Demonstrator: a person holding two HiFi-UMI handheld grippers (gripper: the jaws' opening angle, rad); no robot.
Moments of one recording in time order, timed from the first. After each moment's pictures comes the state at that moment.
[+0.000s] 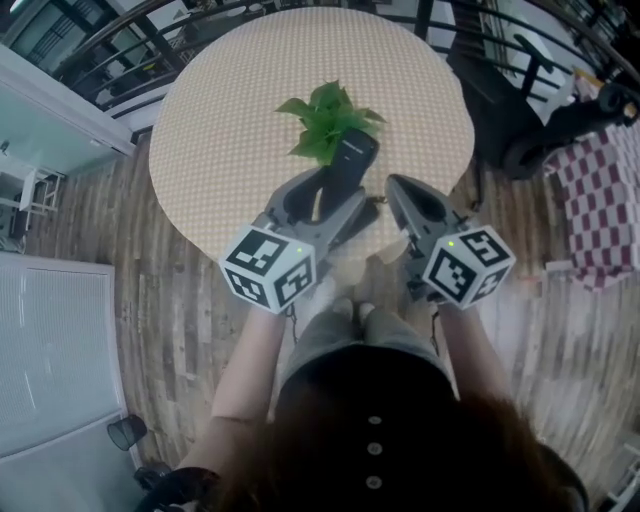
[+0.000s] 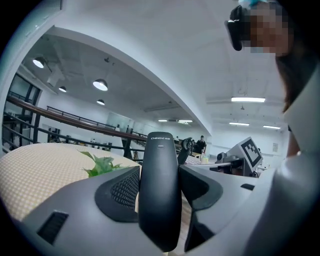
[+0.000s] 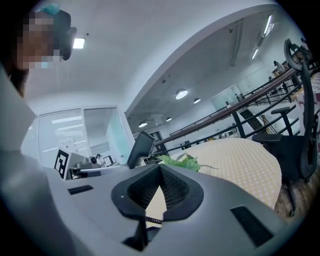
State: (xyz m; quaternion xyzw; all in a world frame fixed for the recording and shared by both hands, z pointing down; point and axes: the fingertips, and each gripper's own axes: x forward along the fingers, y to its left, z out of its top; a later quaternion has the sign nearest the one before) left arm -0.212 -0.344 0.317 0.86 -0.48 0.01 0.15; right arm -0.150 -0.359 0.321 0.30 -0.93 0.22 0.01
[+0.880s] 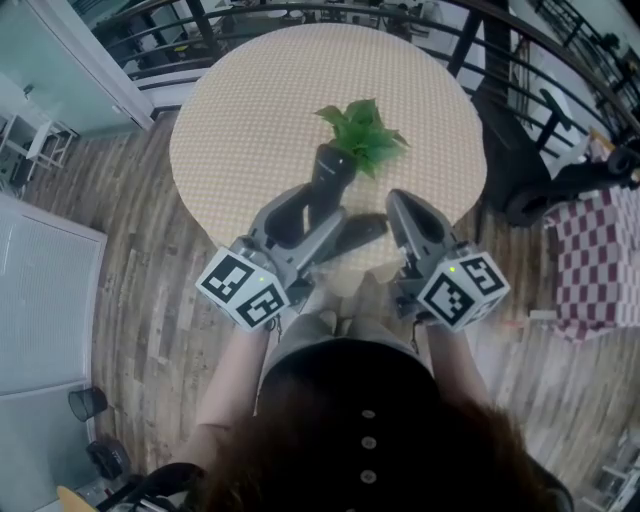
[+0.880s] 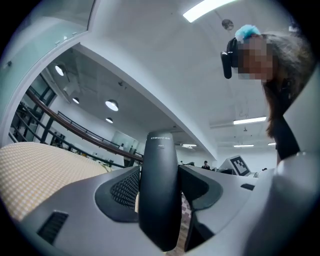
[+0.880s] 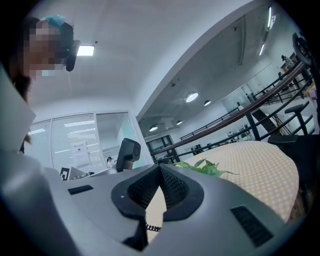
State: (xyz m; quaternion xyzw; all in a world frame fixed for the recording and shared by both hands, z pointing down) left arm -0.264 -0.287 0.285 0.84 -0.52 -0.13 0.12; right arm -0.179 -0.331 0.288 0.24 -0.95 0.21 -0.03
